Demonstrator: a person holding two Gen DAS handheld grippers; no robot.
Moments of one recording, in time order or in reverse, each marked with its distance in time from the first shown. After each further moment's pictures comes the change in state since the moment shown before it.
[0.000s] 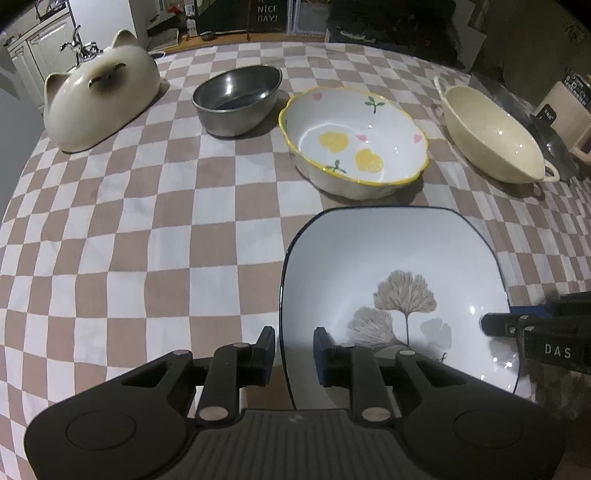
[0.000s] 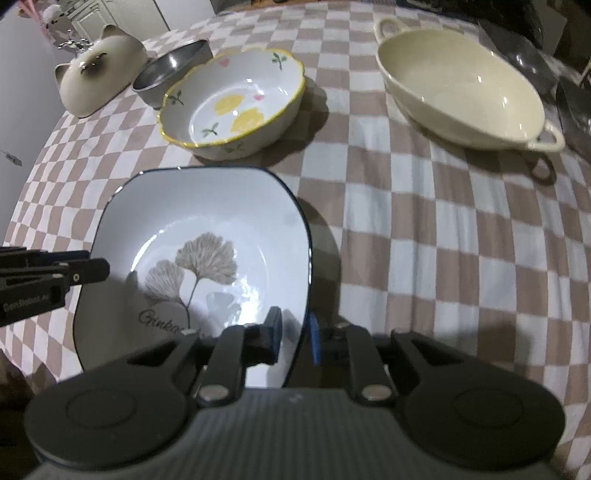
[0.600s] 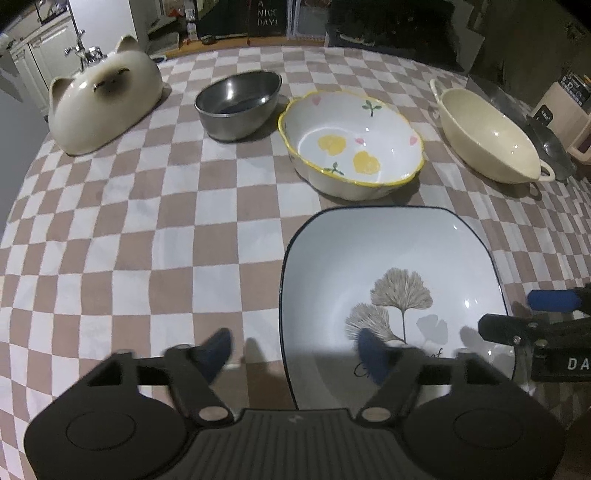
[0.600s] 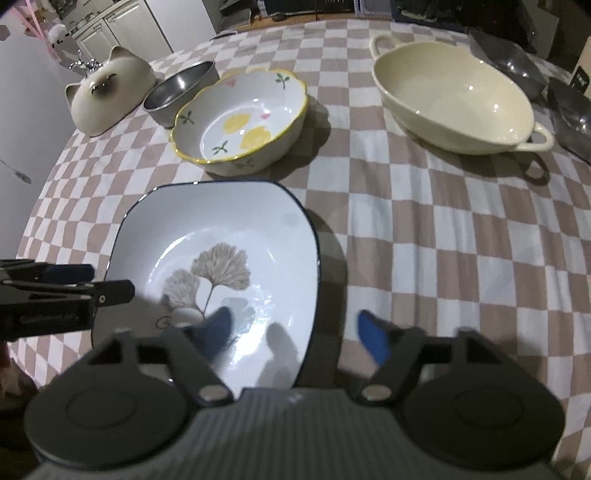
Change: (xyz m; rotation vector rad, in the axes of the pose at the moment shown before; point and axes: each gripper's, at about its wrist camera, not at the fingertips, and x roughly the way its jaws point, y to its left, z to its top) left arm -0.011 -0.001 -0.005 0.002 -0.030 0.006; right arm -0.022 -0.001 -0.011 0.007 -0.094 0.026
